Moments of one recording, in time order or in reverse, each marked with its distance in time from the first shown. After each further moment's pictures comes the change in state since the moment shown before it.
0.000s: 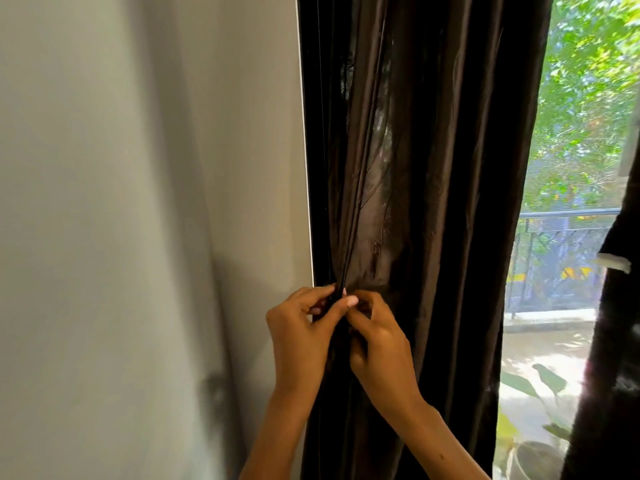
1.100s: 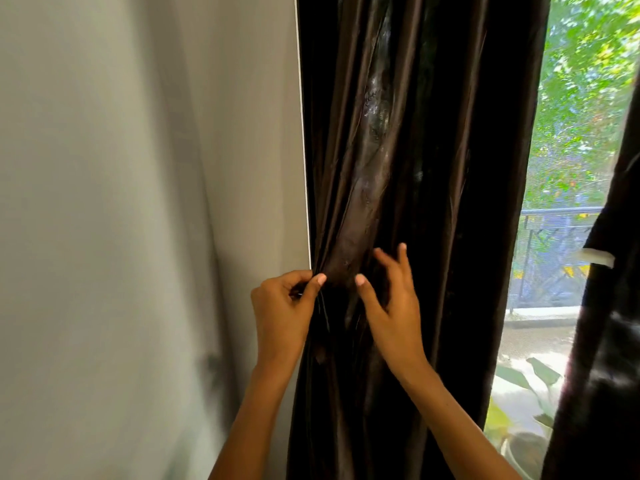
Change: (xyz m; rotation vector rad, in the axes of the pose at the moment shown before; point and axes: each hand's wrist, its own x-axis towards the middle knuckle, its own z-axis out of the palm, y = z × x) left_hand 0.010 0.000 -0.012 0.049 0.010 -0.085; right_hand 0.020 0.000 -0.028 0.345 0.127 0.346
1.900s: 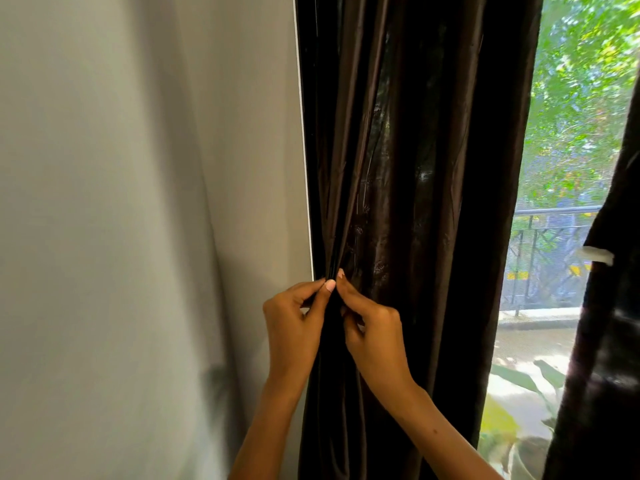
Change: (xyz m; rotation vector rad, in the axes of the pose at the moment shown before) left_hand -0.012 -0.001 0.009 -0.107 -0.045 0.092; right_hand -0.019 -0.001 0.021 -0.080 -0.090 -0.225
